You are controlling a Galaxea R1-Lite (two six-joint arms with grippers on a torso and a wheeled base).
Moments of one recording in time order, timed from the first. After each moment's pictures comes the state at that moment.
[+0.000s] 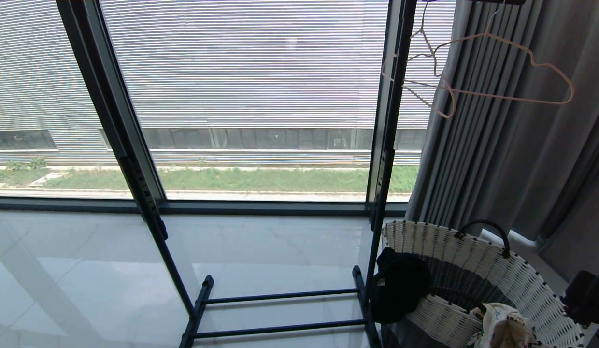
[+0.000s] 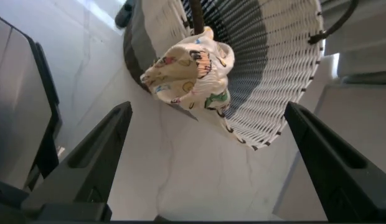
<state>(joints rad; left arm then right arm) 0.00 0.00 0.00 0.06 -0.04 0.16 0.12 1.11 -0.32 -0.02 0.04 -0.60</state>
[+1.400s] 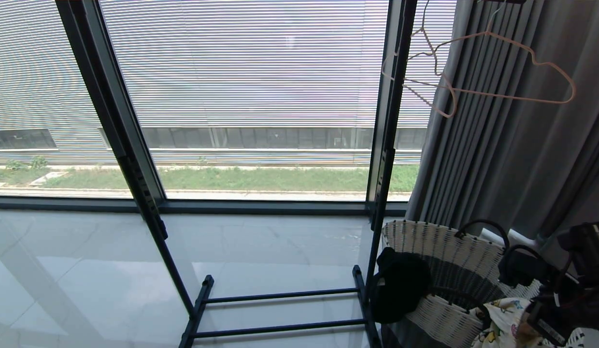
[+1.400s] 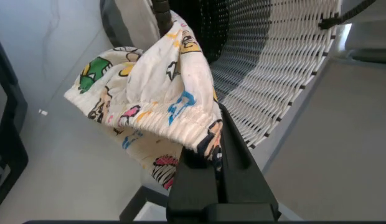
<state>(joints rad) 0.00 0.00 0.00 0.06 -0.04 0.16 0.10 1.55 -0.50 -0.08 -0.08 -0.68</state>
